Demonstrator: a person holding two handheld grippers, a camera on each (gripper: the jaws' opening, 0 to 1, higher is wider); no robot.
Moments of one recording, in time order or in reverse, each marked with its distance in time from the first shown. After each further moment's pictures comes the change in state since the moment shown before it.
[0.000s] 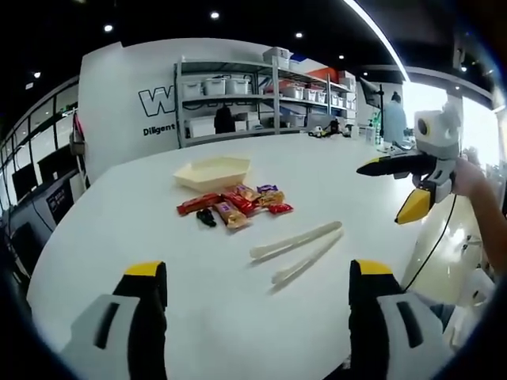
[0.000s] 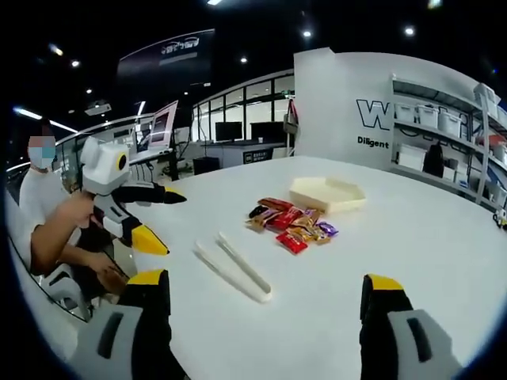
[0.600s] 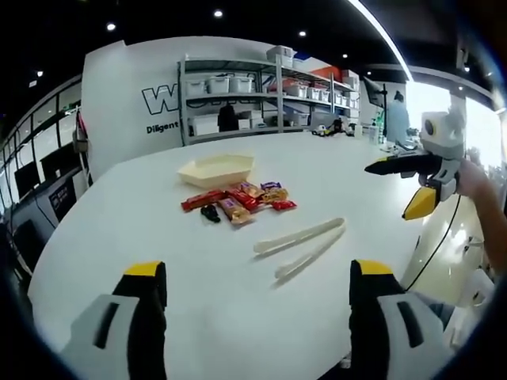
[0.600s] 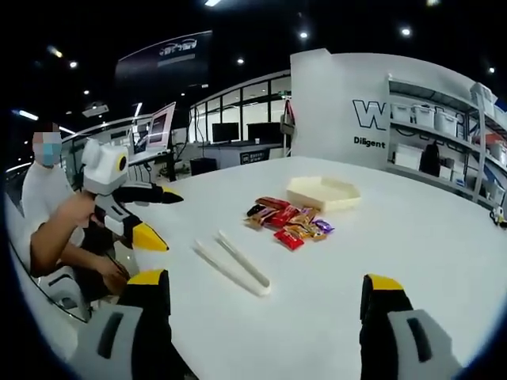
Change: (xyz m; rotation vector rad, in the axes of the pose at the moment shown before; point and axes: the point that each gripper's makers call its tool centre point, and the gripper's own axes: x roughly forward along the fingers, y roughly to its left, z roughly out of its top) left arm -0.004 0.001 -0.004 -0.011 0.002 0.008; right arm -0.010 0.000 -0.003 0.006 -0.004 -0.019
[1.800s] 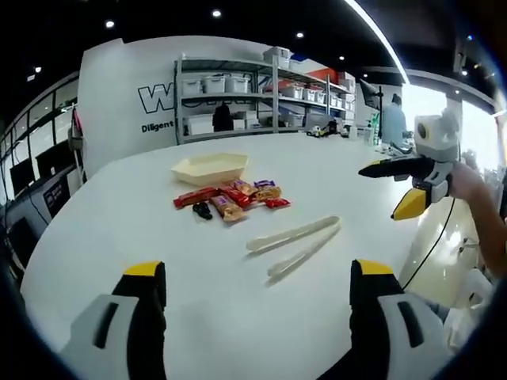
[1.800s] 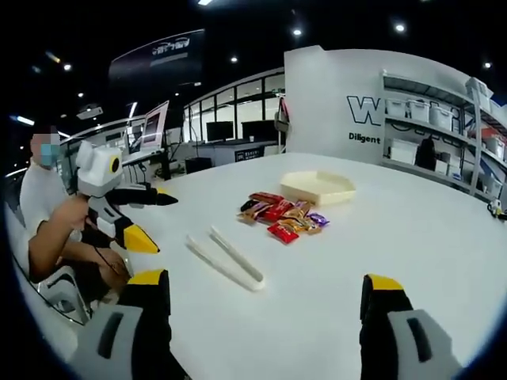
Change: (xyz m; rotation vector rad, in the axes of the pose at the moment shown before) left arm 0.004 -0.005 -0.005 -0.012 -0.001 -0.038; right arm 0.005 -0.007 -0.009 0.027 0.010 -0.024
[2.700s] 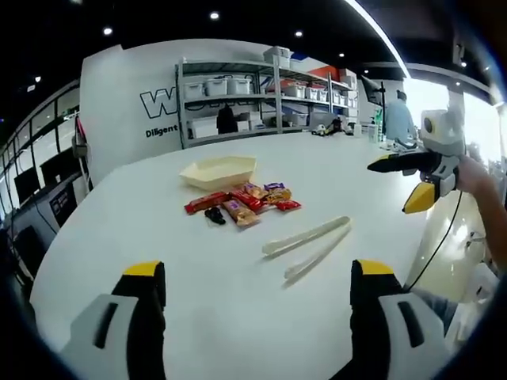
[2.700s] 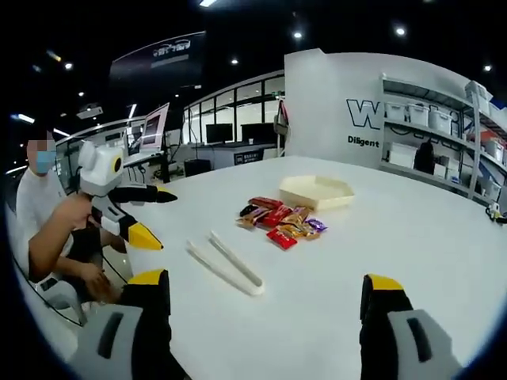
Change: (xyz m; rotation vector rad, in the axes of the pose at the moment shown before) left arm -0.005 0.014 0.005 0.030 -0.006 0.040; right arm -0.003 -0.001 0.008 -0.009 -0.016 -0.011
